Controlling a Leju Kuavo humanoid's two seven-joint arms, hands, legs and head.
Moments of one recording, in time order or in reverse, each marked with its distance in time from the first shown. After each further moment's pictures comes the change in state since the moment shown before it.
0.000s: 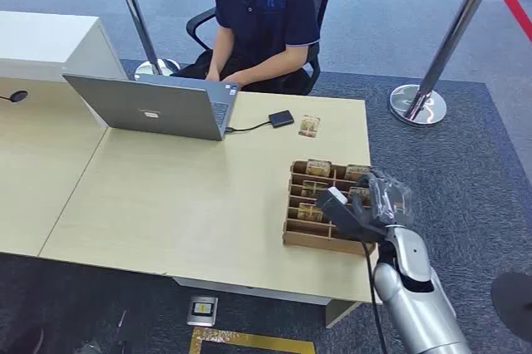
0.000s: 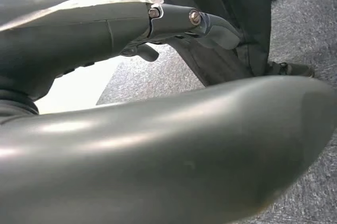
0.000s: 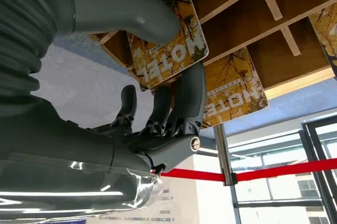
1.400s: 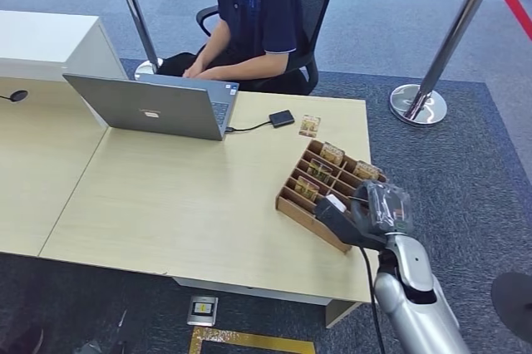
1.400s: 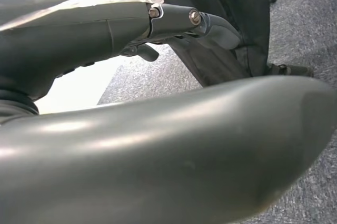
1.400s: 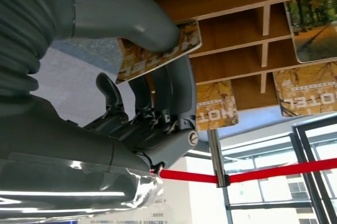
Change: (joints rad) left arm 0.000 0.001 0.000 0.000 -0.013 0.000 0.000; right arm 0.061 -0.027 0.013 -0.123 -0.014 0.020 0.007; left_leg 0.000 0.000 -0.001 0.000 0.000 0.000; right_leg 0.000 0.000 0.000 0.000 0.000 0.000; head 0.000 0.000
